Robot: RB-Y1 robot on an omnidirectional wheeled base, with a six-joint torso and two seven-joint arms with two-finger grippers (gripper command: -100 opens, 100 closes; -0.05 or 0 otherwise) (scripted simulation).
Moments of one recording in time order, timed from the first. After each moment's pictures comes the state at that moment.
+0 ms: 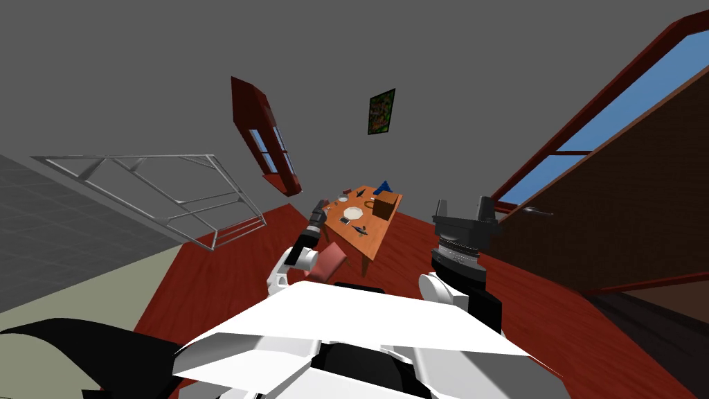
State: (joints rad) left arm 0.28 0.16 -0.05 -2.07 0.03 -0.11 0.02; right arm 0.49 0.02 0.06 -2.37 -0.12 -0.57 -0.09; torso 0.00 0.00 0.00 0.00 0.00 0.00
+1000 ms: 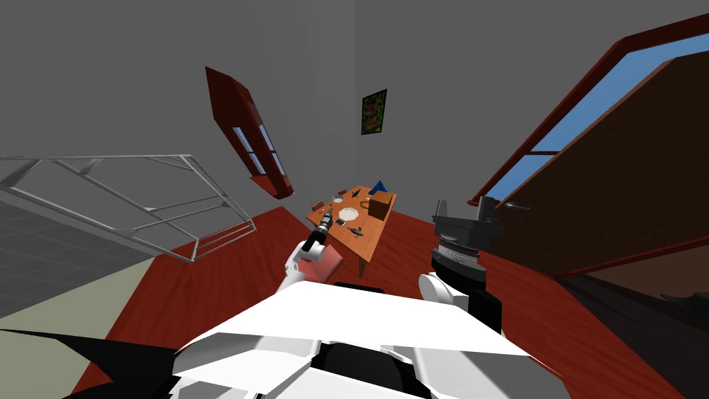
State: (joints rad) left arm 0.12 0.16 -0.06 -1.79 0.01 0.10 0.01; right arm 0.49 0.02 0.06 -2.37 -0.12 -0.57 -0.09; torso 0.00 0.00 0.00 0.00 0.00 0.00
